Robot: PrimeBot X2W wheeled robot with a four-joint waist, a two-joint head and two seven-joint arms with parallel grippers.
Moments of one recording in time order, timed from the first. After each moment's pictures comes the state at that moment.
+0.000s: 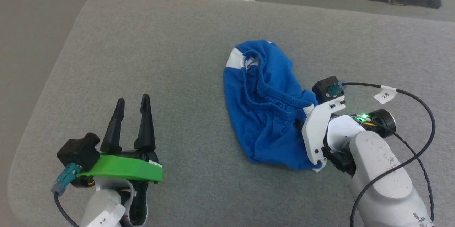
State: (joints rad) left arm -0.15 0.07 -0.05 0.10 -0.46 -0.11 -0.26; right arm -0.50 -0.05 0.19 0.49 0.07 0.13 0.59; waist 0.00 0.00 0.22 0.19
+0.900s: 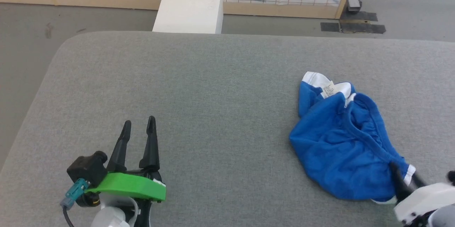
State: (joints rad) left arm -0.08 0.05 -0.05 0.14 -0.44 -0.12 -0.26; right arm 0.01 -0.05 -0.32 0.21 0.44 0.13 0.27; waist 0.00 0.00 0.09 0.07
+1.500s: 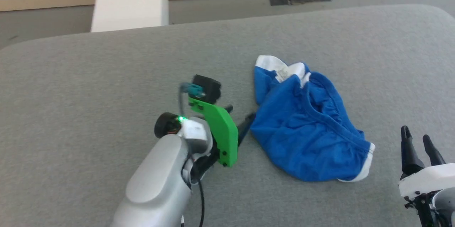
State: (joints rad) left arm -0.51 0.06 -0.46 0.35 -0.54 -0.12 0.44; right arm -0.06 -0.05 -0.32 0.14 0.42 0.13 0.09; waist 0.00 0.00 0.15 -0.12
